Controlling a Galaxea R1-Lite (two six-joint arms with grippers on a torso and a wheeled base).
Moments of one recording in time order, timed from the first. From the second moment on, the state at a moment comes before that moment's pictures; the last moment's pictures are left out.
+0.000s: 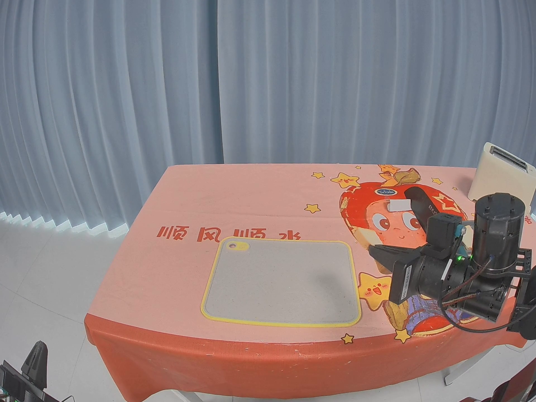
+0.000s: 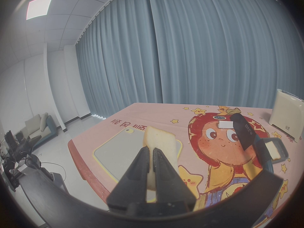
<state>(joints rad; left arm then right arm) 0.00 0.02 -0.02 0.00 -0.01 0.00 0.74 1.52 -0.56 -0.58 -0.20 0.22</state>
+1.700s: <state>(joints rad) 0.00 0.02 -0.02 0.00 0.01 -0.02 0.73 1.51 -0.57 -0.58 -0.20 0.20</state>
